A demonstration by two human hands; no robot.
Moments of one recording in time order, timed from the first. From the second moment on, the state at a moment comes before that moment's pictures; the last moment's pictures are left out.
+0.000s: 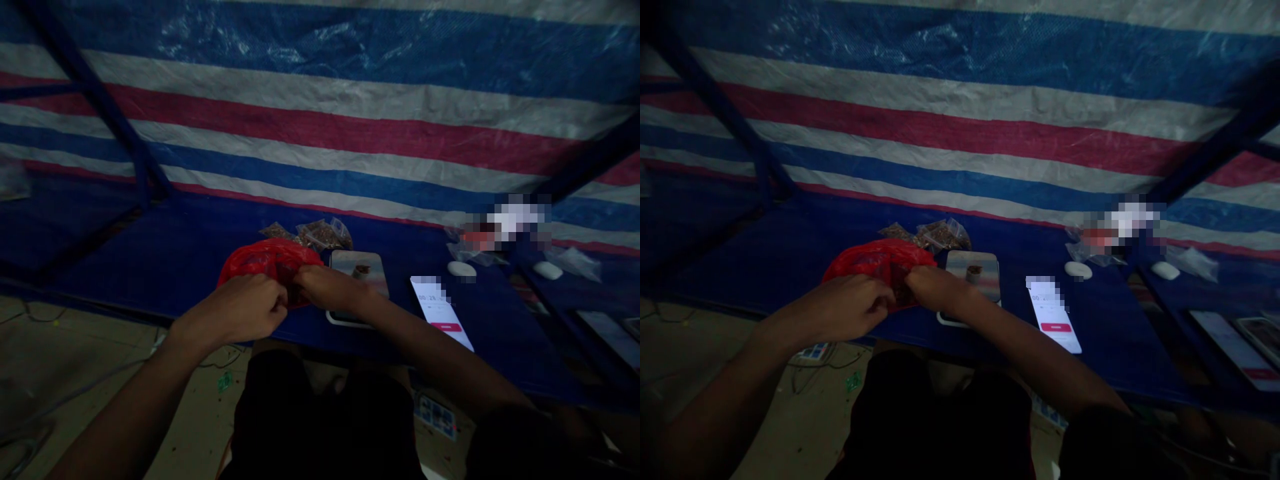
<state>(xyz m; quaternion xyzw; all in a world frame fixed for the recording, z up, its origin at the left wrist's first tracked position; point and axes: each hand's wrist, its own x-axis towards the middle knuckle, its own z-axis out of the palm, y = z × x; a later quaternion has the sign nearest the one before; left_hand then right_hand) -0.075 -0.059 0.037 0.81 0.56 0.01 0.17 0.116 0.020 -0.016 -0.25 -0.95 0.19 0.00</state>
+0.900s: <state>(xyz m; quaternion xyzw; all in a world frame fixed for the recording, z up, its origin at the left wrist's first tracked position) -0.071 -0.029 -0.004 0.81 0.55 0.04 0.18 0.126 0.034 -0.025 -0.21 -0.93 0.29 0.07</state>
